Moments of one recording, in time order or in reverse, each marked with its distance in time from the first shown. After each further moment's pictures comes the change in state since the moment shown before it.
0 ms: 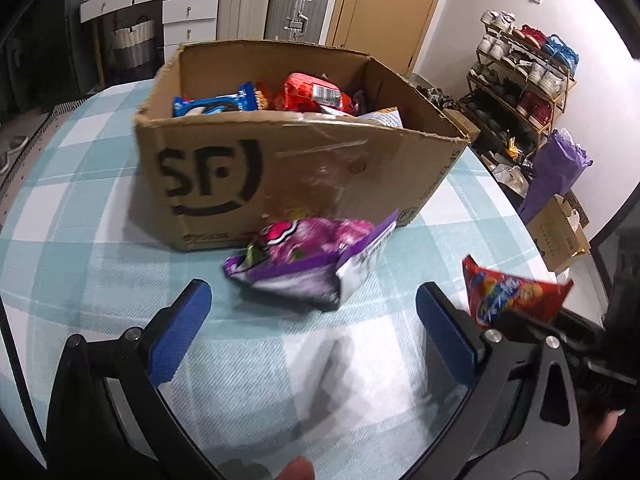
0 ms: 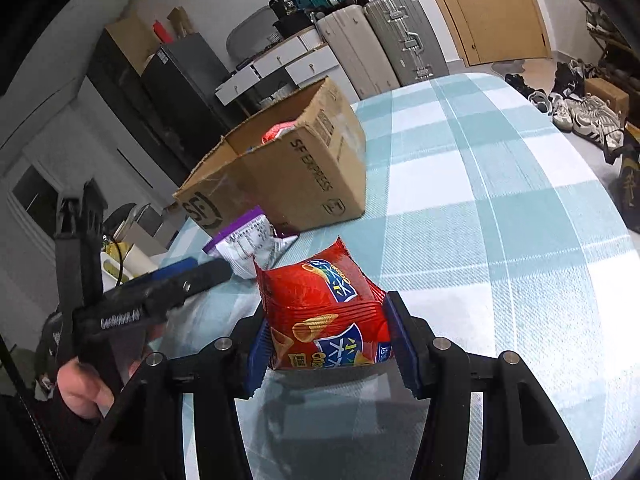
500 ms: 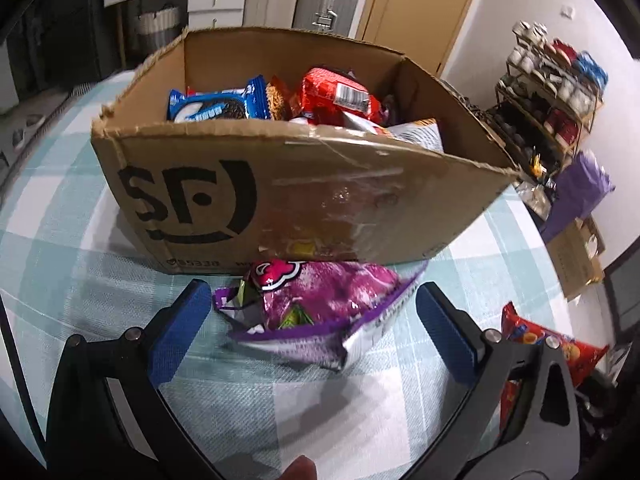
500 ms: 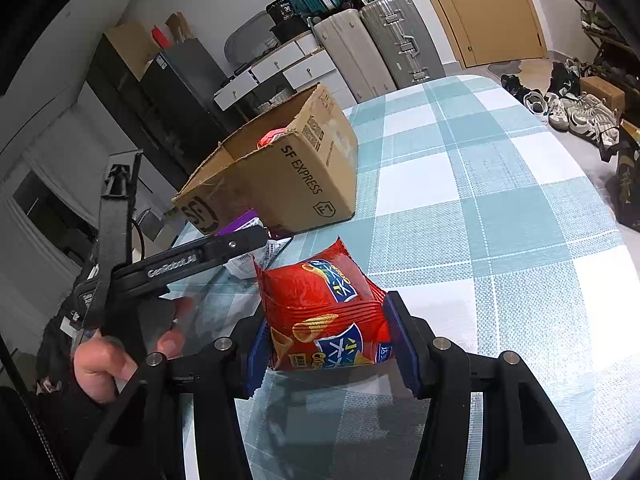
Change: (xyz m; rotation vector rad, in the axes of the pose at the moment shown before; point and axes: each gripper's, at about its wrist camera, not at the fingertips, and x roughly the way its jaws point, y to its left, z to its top) left arm 0.051 -0.002 0.031 -0.109 0.015 0.053; right arm -0.010 -0.005 -0.002 0.015 -0.021 0.002
